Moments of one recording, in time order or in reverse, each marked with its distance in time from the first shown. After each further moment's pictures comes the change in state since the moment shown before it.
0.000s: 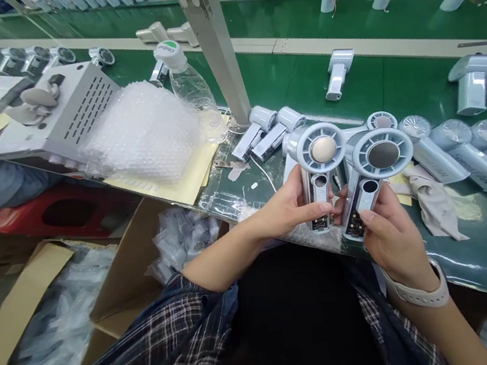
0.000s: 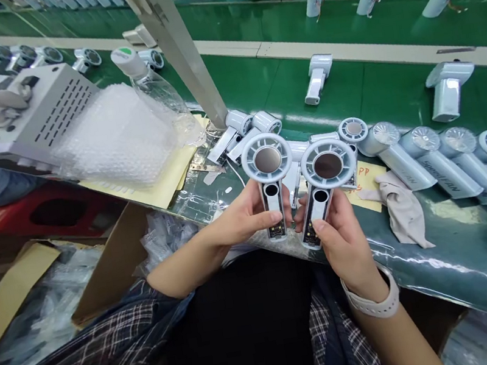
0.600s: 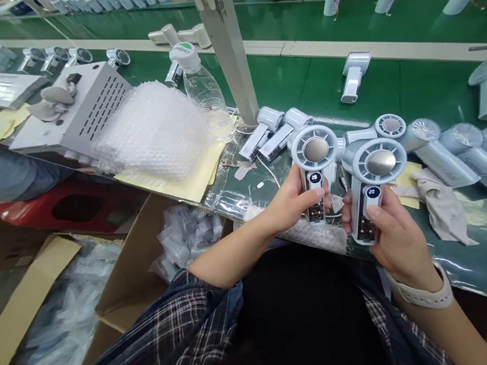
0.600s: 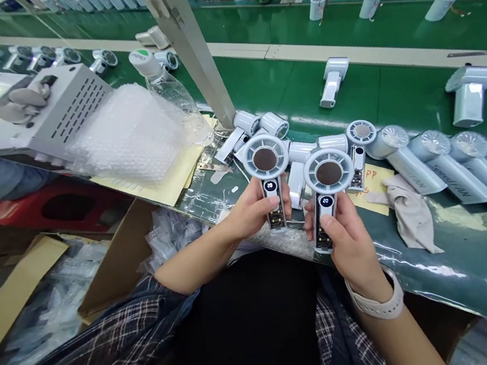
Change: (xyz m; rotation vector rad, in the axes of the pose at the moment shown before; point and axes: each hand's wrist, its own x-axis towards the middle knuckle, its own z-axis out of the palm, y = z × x) left_hand 0.006 -0.018 -0.011 -0.026 0.157 0.044; right_hand 0.001 0.006 0.001 -0.025 0.025 0.011
